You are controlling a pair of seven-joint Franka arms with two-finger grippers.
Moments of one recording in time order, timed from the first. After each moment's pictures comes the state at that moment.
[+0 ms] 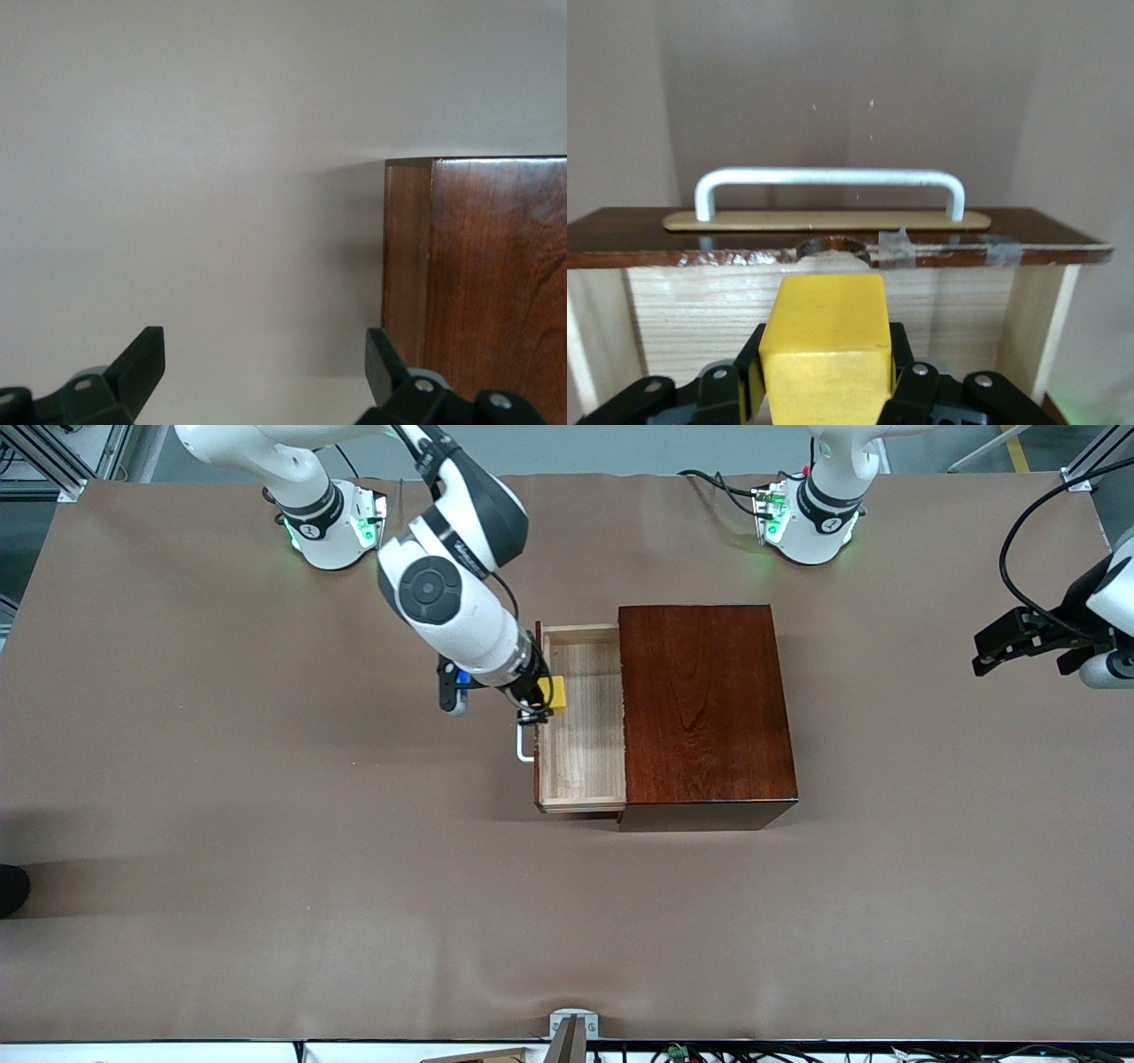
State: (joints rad) left arm 0.09 0.02 -0.15 -1.53 0.03 1.56 -0.04; right arm 0.62 0.41 0.11 -1.64 0.27 2.15 2.11
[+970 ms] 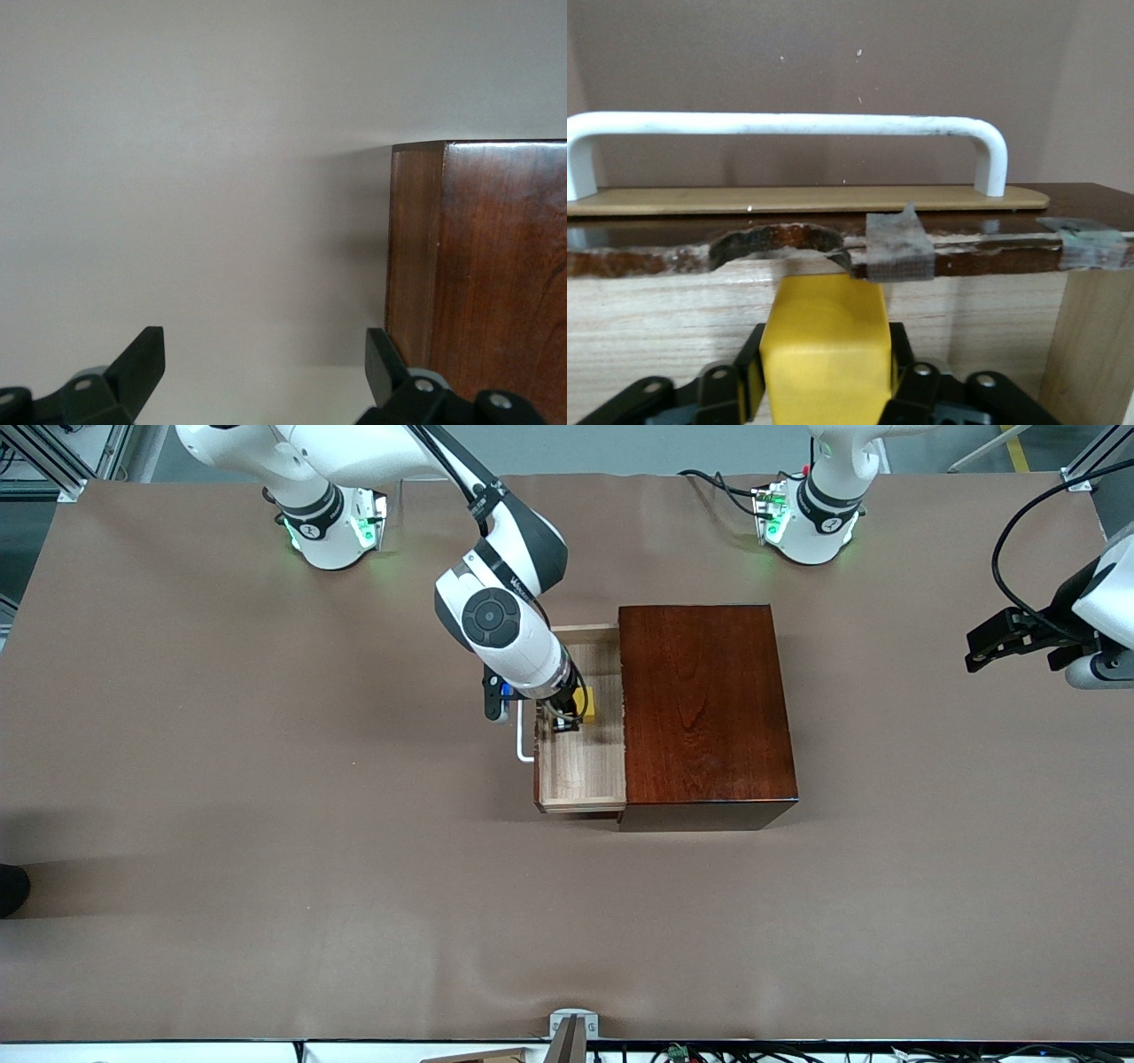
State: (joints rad) left arm 0.10 0.01 -0.15 -1.57 0.03 1.56 -0.04; right arm 0.68 0.54 0.11 -1.63 0.27 2.25 2.15
